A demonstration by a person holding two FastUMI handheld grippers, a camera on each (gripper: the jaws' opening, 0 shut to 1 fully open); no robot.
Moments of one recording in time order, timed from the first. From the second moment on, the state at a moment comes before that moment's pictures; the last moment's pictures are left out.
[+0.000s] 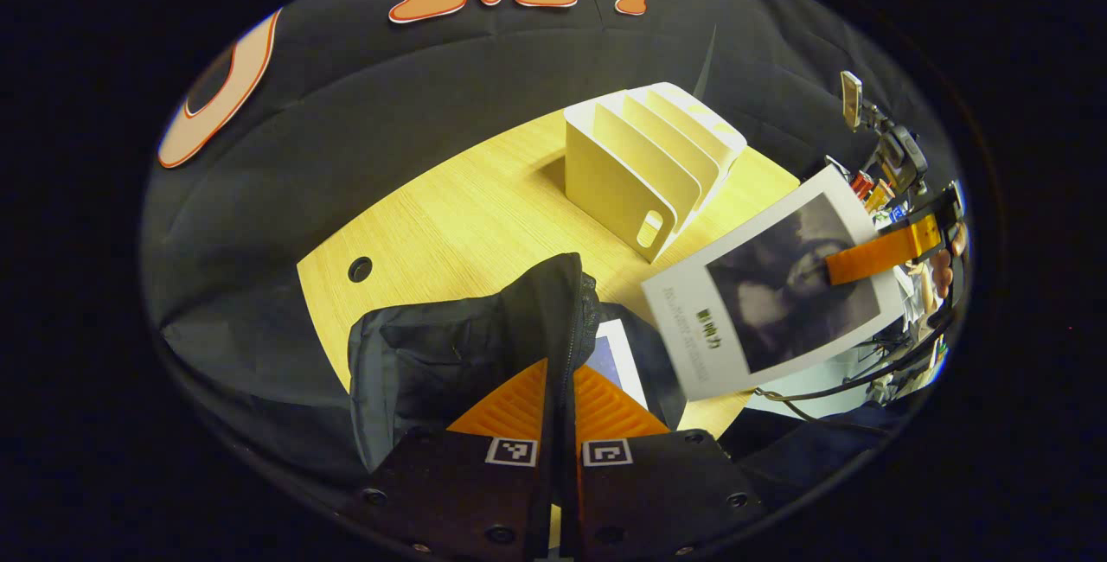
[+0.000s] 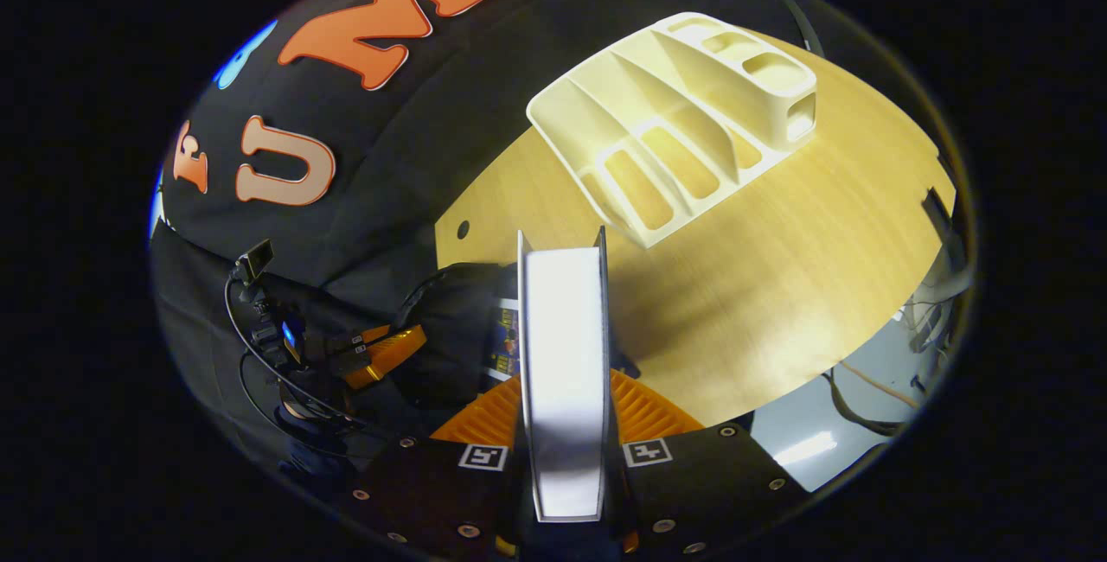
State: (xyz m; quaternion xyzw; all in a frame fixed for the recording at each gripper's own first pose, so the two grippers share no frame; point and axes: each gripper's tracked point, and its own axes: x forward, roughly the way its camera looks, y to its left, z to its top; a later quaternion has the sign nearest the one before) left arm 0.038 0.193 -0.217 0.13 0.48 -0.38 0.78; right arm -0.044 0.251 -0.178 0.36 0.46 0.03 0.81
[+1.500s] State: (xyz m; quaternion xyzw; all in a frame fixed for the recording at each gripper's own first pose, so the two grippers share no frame) left arm 0.015 0.132 -0.205 0.10 0.47 -0.43 0.77; right arm 0.056 0.423 -0.289 0.53 0.39 0.15 0.74
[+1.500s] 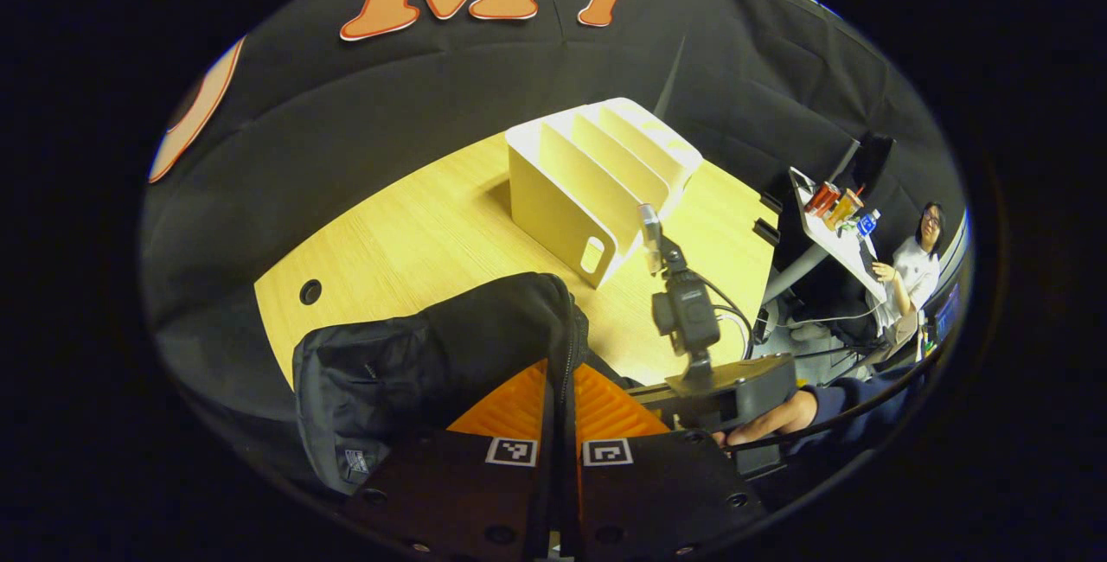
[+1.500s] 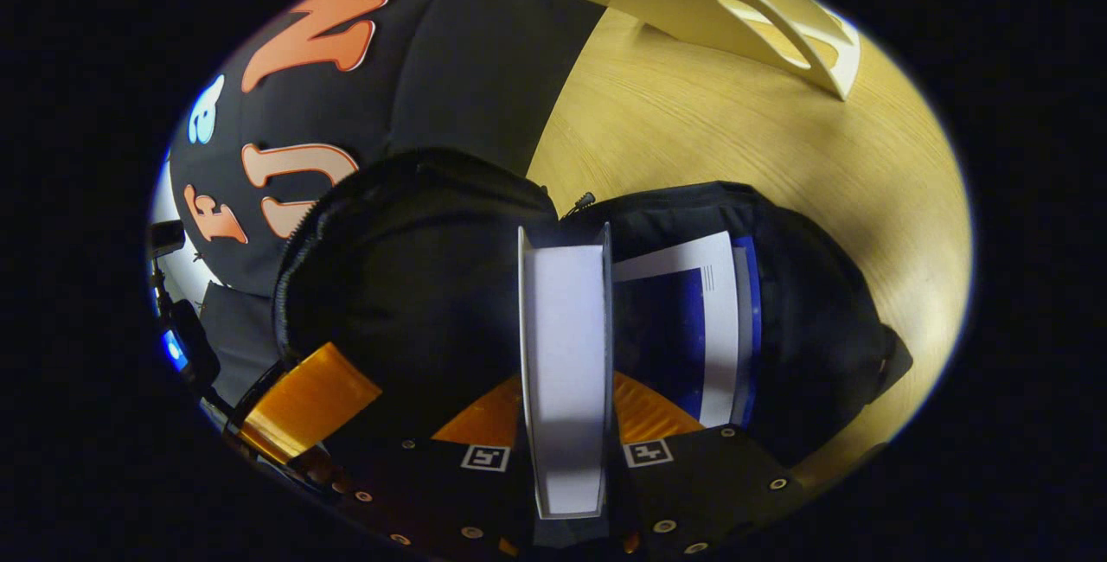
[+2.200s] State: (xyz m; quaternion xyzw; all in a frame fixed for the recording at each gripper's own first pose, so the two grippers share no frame) left arm 0.010 0.132 -0.230 0.06 0.49 -0.39 0.78; right arm 0.026 0.355 -0.309 0.38 0.48 0.09 0.78
